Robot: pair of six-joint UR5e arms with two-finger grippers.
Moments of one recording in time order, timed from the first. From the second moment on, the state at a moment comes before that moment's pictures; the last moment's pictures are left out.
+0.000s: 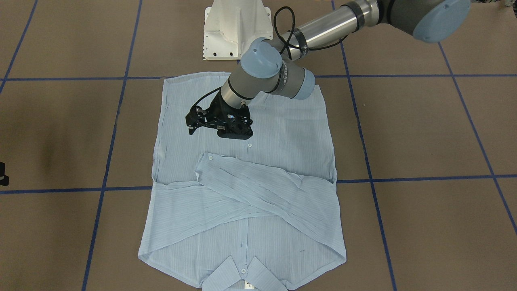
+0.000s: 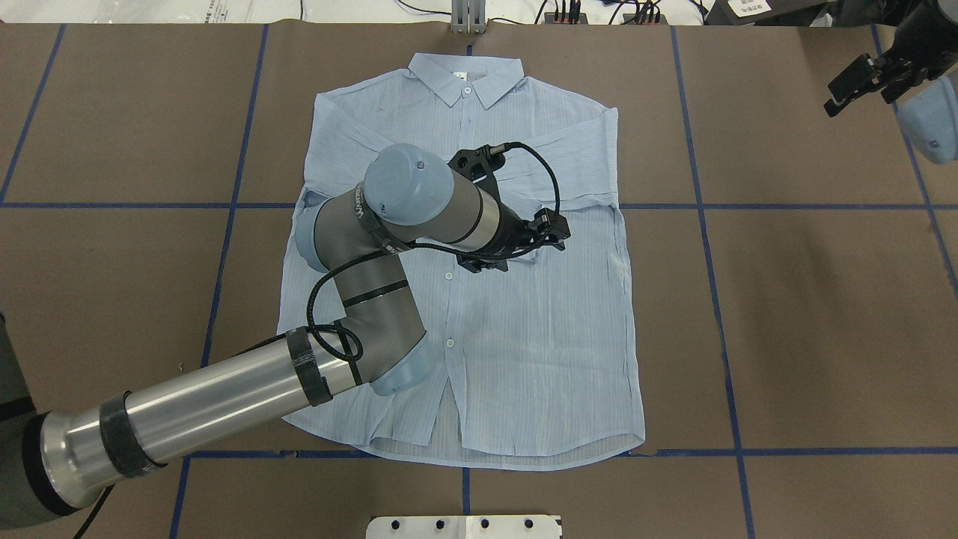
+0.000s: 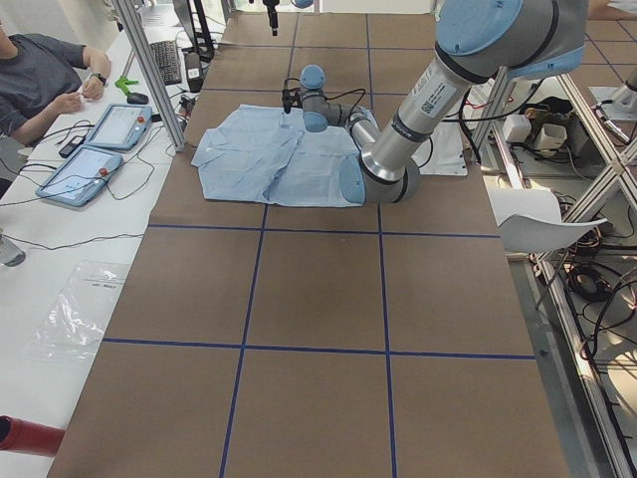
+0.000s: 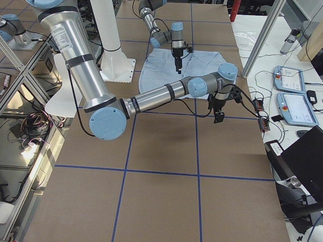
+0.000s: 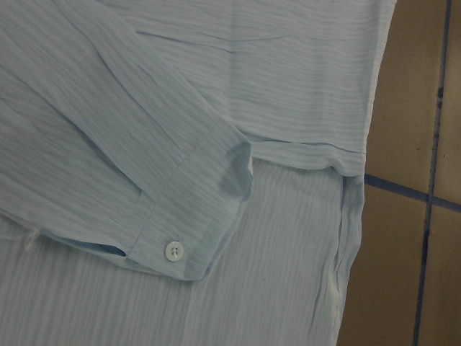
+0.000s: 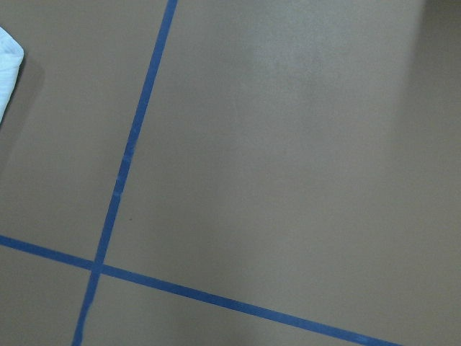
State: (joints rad) left arm -0.52 -2.47 -1.25 -2.30 -1.96 -1.56; right arm 1.27 -1.16 1.54 -1.61 2.30 0.21
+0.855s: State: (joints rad) left arm -0.54 -2.06 -1.77 -1.99 -1.99 -1.29; right arm 0.83 -1.45 1.95 -1.34 2.03 1.01
